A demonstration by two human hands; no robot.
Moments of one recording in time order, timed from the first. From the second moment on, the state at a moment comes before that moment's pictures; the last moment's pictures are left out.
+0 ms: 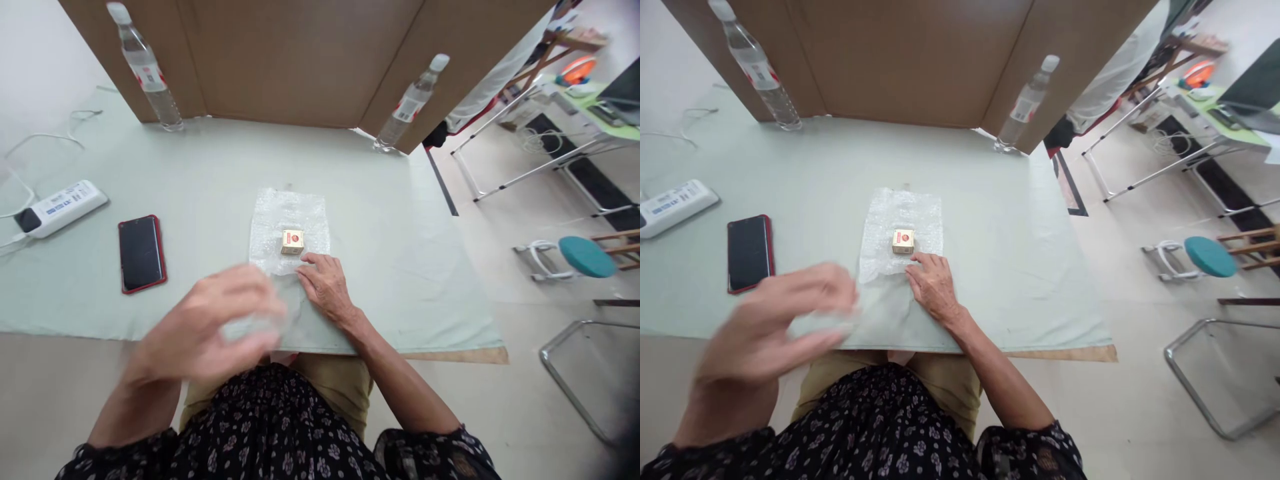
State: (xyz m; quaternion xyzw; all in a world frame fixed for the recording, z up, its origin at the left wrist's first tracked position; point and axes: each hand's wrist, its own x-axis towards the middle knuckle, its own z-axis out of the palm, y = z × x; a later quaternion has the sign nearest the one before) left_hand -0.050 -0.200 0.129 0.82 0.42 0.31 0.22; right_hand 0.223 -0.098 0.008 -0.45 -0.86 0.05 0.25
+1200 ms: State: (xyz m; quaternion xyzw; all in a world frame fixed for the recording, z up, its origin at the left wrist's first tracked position) left_hand 0.030 -0.037 0.029 0.58 0.53 0.43 0.45; right_hand 0.210 -0.029 0.008 -0.46 -0.70 0.34 0.43
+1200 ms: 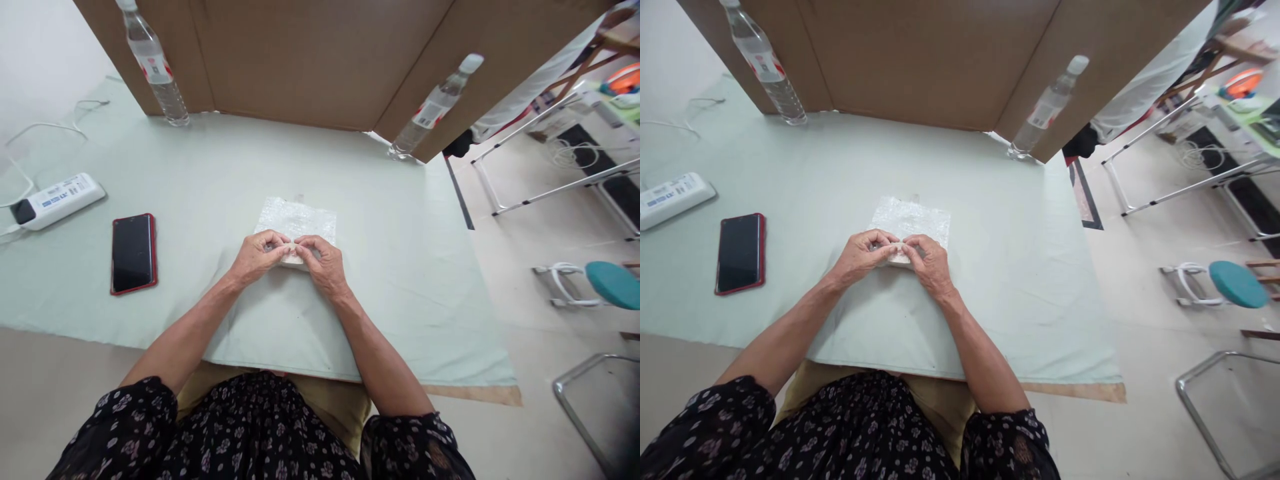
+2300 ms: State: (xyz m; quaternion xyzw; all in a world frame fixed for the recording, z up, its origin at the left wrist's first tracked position) left_hand 0.003 -0.034 0.050 0.64 0.58 0.30 0.40; right_hand 0.215 -0.045 0.025 -0.42 -0.88 -0.01 0.24
